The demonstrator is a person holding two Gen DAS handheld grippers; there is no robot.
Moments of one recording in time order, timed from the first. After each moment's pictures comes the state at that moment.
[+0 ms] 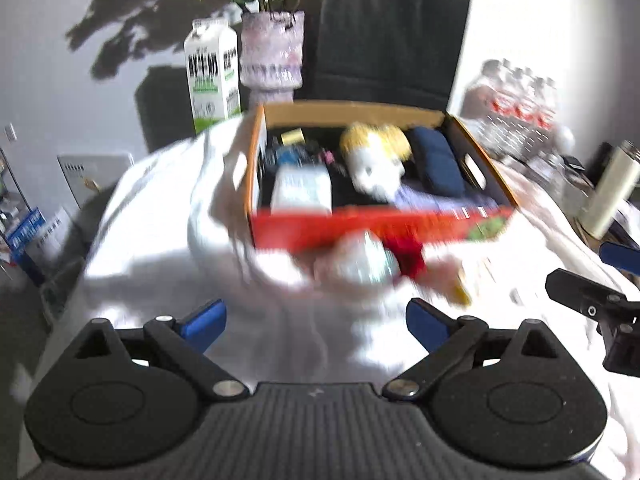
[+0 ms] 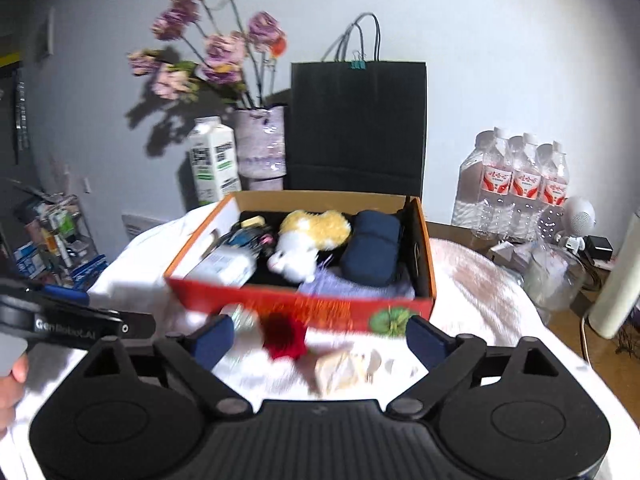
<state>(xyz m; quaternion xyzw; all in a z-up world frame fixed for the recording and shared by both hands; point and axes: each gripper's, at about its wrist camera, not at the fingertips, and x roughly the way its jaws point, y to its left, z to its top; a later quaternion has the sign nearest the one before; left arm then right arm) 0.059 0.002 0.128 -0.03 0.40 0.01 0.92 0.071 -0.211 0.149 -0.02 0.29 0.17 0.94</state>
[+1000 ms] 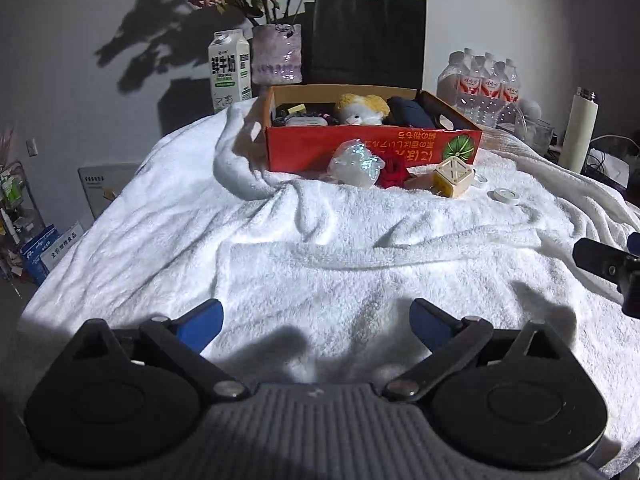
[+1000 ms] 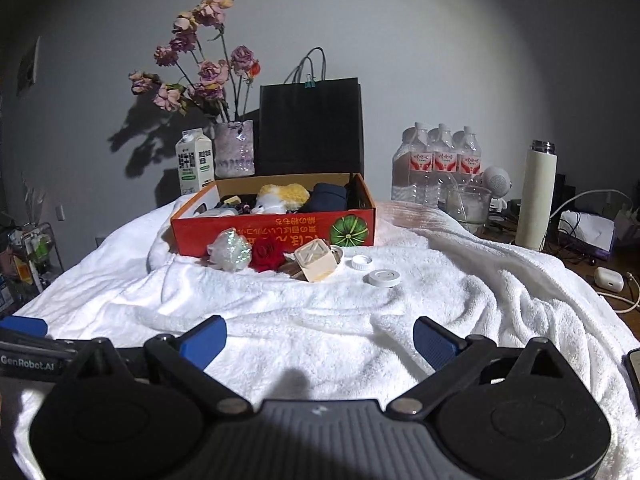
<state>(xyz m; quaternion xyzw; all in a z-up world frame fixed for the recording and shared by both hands) -0.086 -0.009 0.049 0.00 0.32 0.02 0.95 -0.097 -0.234 0.065 0.01 0.21 0.09 0.97</state>
